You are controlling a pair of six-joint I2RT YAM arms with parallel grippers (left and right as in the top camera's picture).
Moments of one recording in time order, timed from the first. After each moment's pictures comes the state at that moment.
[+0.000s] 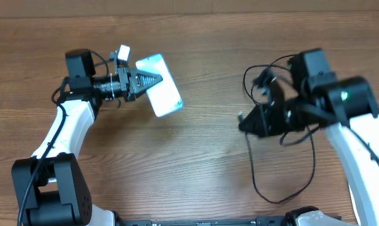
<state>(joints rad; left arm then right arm) 0.09 1.68 1.07 -0.02 1.44 -0.75 0.30 1.35 1.55 -1.50 -0.62 0.04</state>
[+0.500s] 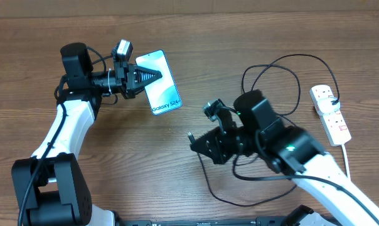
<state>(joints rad) 0.09 1.68 1.07 0.11 1.54 -0.95 0.64 1.19 1.02 -0.64 -0.65 0.34</state>
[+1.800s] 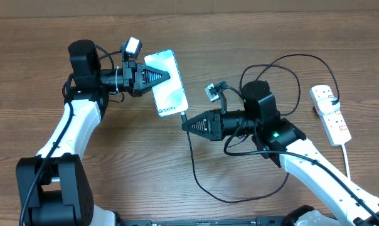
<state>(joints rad) 0.03 1.68 1.07 0.21 1.55 -0.96 0.50 1.34 0.82 0.03 -0.98 0.68</state>
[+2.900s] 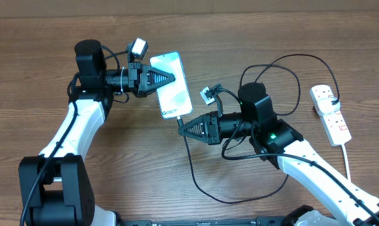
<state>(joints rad) 0.00 1.68 1.07 0.21 1.55 -0.96 0.53 1.34 0.82 0.05 -0.99 0.68</state>
